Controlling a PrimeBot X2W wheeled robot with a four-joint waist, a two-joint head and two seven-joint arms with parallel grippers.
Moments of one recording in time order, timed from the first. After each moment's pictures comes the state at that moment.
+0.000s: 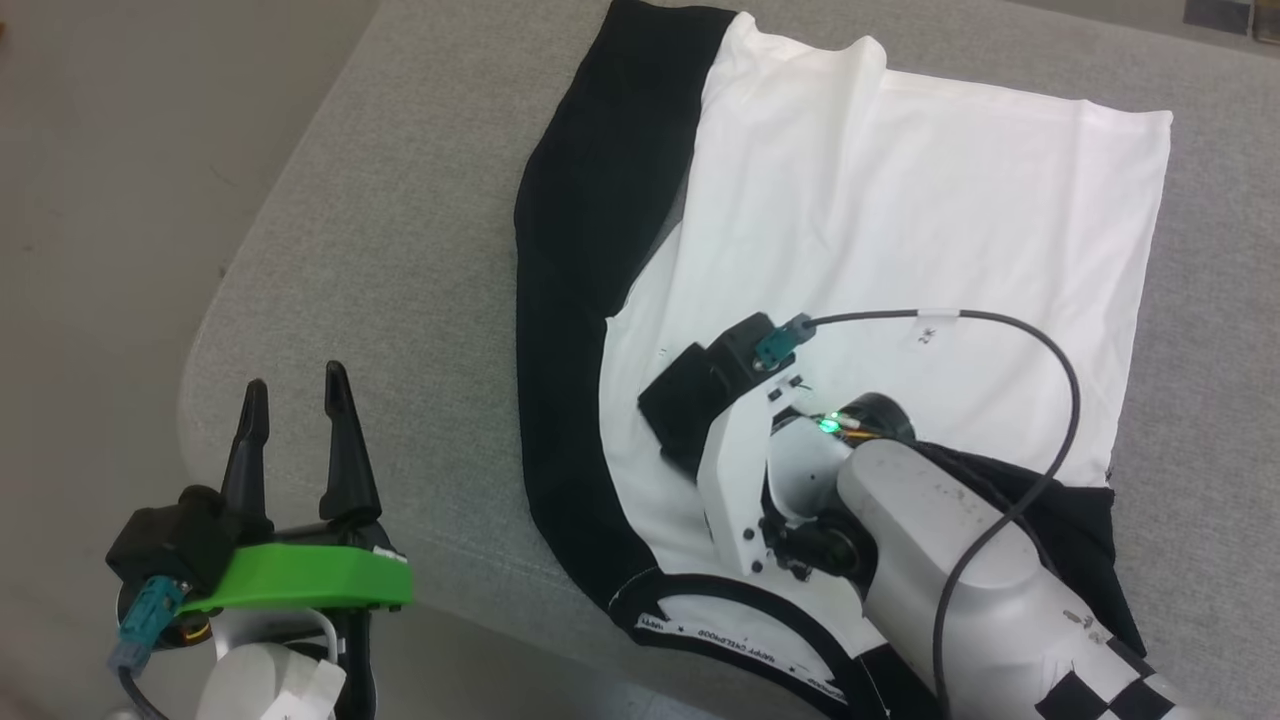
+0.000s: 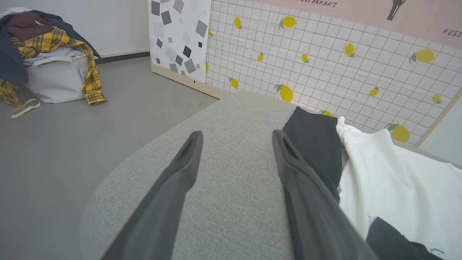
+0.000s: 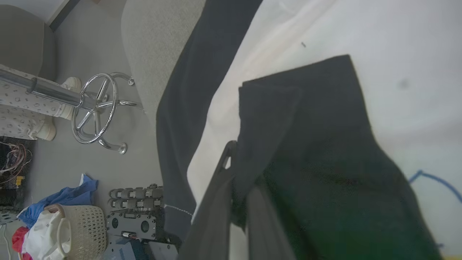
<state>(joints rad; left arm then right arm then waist) -0.08 0.05 0.04 0.00 -0.33 -0.02 -0.26 -0.70 -0.05 0.72 0.69 0.67 0.13 0.44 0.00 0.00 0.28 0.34</state>
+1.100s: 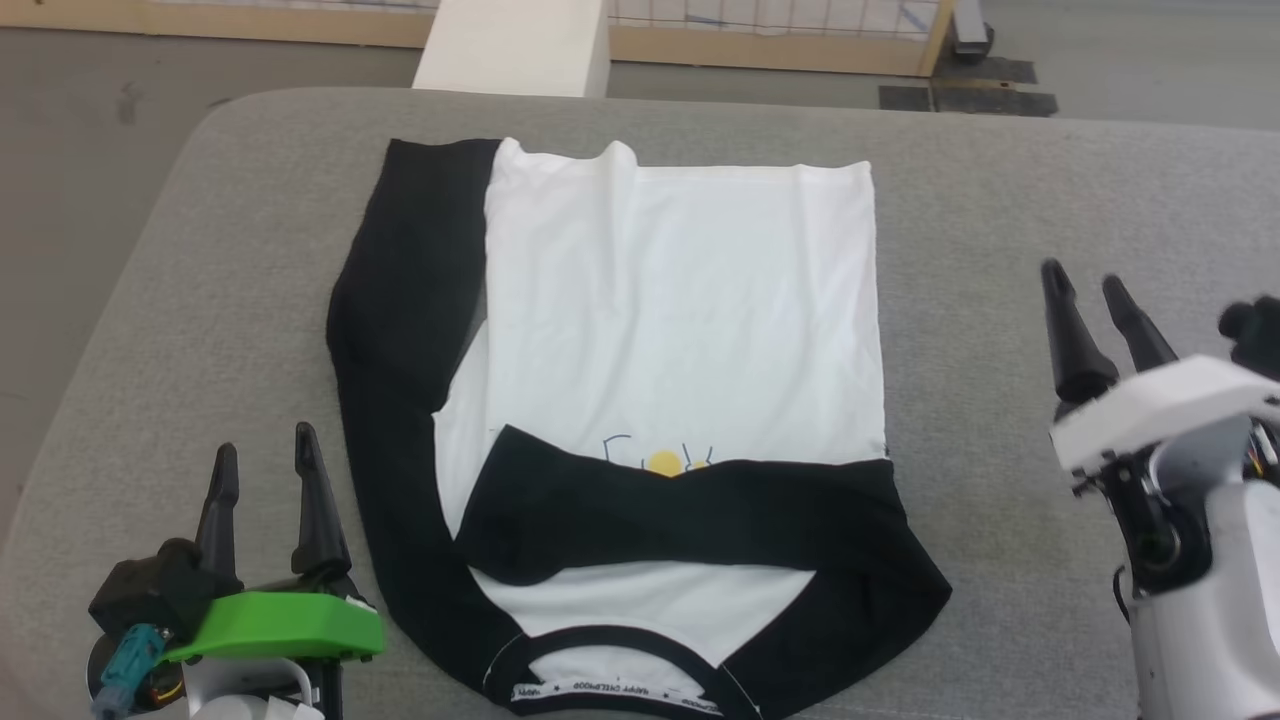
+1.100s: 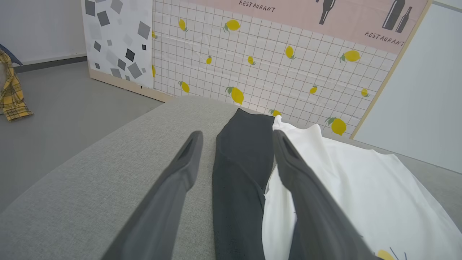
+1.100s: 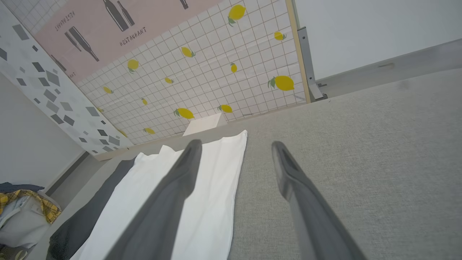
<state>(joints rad) -0.01 0.05 0.10 0.03 -0.30 -0.03 -0.26 -0.38 -0.11 -0.13 0.30 0.47 0.13 0.08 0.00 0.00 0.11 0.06</state>
